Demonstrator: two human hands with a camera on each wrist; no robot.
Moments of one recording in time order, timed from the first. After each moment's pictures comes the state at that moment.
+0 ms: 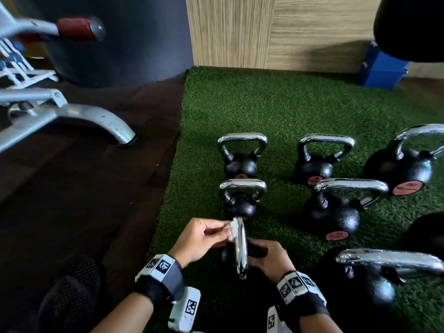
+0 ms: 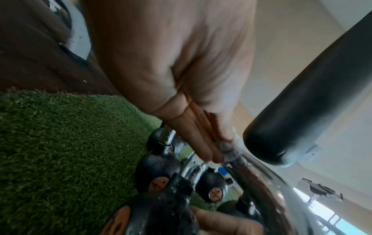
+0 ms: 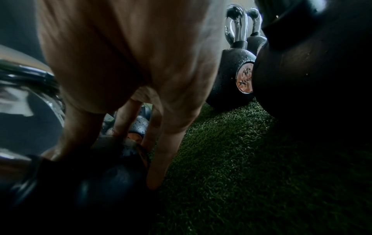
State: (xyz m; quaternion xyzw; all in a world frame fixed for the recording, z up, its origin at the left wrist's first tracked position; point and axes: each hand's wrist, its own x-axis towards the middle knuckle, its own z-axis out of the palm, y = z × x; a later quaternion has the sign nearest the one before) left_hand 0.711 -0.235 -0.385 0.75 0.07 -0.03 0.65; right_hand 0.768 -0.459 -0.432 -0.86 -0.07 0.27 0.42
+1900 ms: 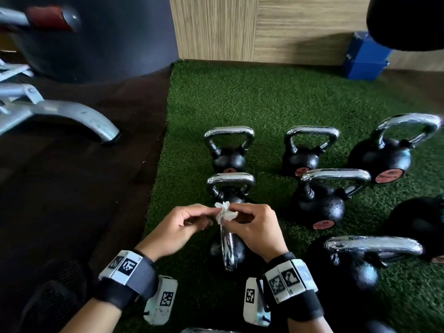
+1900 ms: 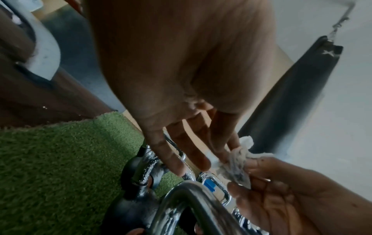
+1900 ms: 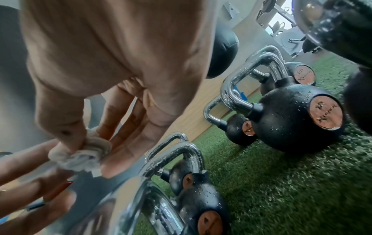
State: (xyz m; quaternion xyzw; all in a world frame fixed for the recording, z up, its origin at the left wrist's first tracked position) left_hand 0.705 -0.219 -0.335 0.81 -0.06 -0.04 0.59; right_hand 0.759 -0.432 -0.327 -0.80 -0.21 0.02 0.56
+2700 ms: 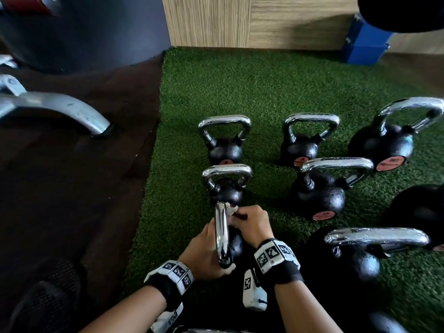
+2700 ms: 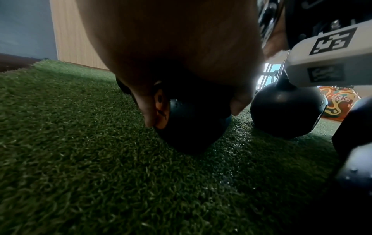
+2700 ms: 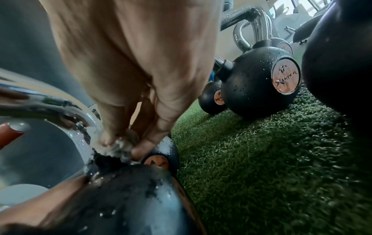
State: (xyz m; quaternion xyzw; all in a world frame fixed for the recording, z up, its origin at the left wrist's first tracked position) left_hand 0.703 -0.271 -0.452 0.96 -0.08 -0.04 0.27; right_hand 0.798 -0.426 -0.411 -0.87 -0.07 0.15 0.46
